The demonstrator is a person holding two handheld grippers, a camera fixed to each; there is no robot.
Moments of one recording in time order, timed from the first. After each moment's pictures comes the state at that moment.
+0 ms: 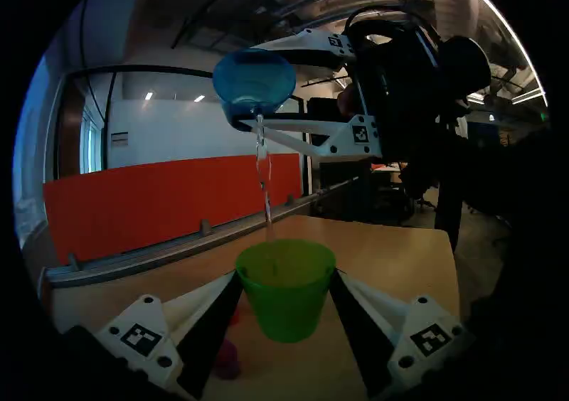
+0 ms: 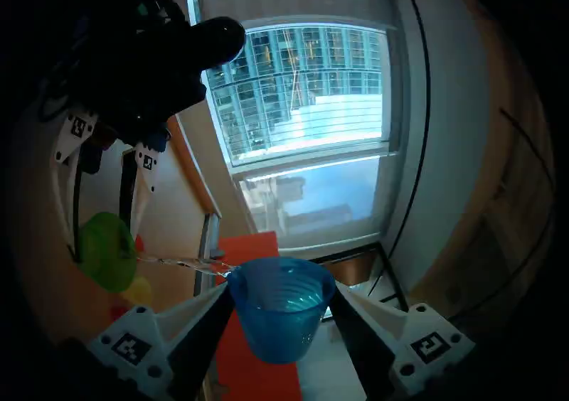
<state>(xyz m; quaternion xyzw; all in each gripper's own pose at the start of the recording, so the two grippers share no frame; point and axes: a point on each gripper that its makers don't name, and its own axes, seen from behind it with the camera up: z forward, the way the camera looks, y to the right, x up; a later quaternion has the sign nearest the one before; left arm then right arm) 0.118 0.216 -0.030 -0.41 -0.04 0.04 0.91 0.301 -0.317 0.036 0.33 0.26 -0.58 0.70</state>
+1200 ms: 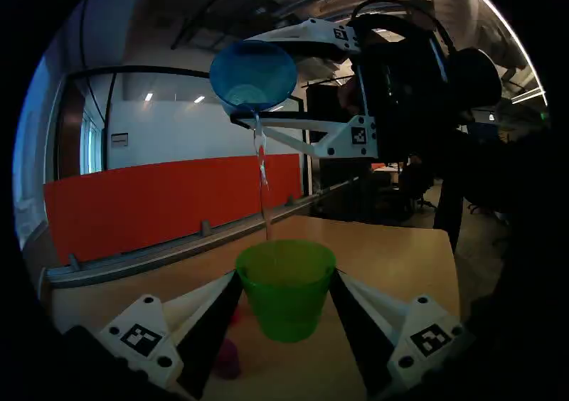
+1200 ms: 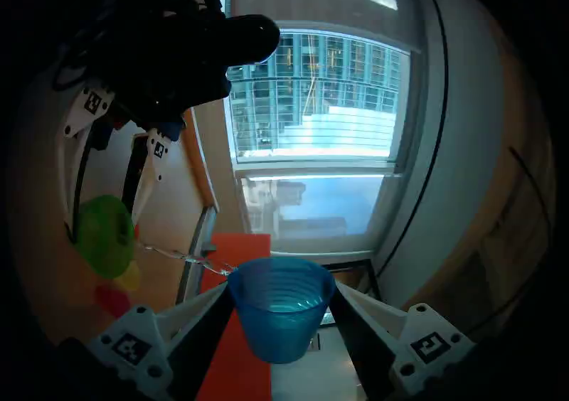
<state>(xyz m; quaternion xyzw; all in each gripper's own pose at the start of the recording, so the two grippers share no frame) 0.118 0.215 -0.032 -0.41 -0.04 0.04 0.91 0.306 -0.330 0.029 0.31 0.29 -0.63 0.65</state>
